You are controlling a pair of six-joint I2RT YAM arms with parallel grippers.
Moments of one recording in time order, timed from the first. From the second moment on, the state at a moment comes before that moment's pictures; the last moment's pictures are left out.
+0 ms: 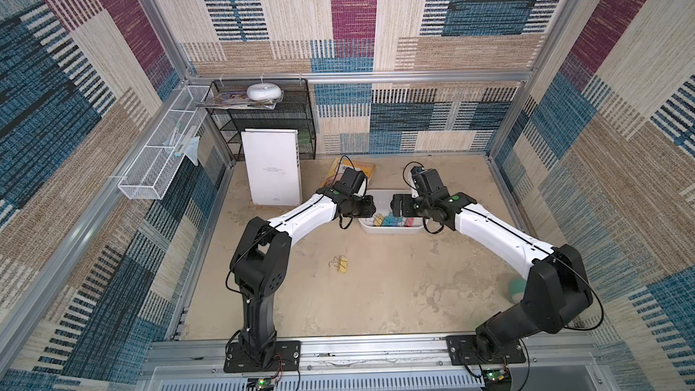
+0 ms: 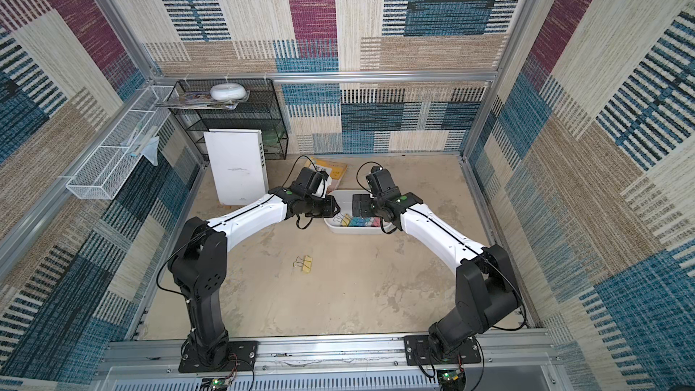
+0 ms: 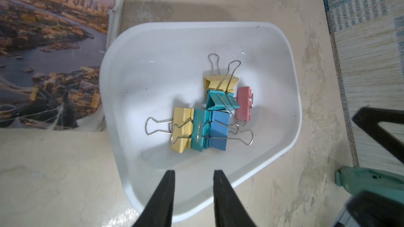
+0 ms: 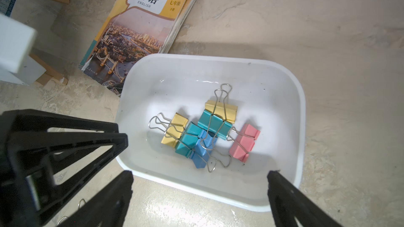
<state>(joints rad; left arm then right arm) -0.56 1.95 1.51 -0.45 0.26 -0.48 0.51 1.54 1.19 -0.49 0.08 0.39</state>
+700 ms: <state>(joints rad) -0.56 2.15 1.66 -0.55 0.29 -0.44 0.47 1.51 1.18 -0.50 0.10 0.41</state>
